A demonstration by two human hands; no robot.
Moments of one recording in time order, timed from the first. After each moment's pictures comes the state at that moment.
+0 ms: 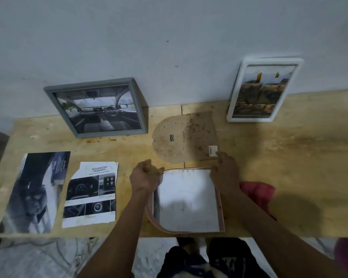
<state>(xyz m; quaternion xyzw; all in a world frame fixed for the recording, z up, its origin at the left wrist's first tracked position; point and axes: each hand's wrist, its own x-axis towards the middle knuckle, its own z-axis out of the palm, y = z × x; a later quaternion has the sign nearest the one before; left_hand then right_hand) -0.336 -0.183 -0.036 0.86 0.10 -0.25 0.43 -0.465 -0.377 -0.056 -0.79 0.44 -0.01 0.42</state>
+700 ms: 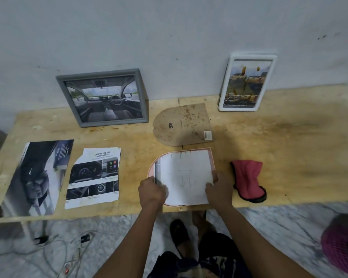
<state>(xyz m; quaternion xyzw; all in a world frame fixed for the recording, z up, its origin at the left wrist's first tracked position) -0.428 -0.121 -0.058 0.93 -0.01 -0.25 0.27 -0.551 -0.274 -0.049 -0.72 0.53 -0.03 0.45</state>
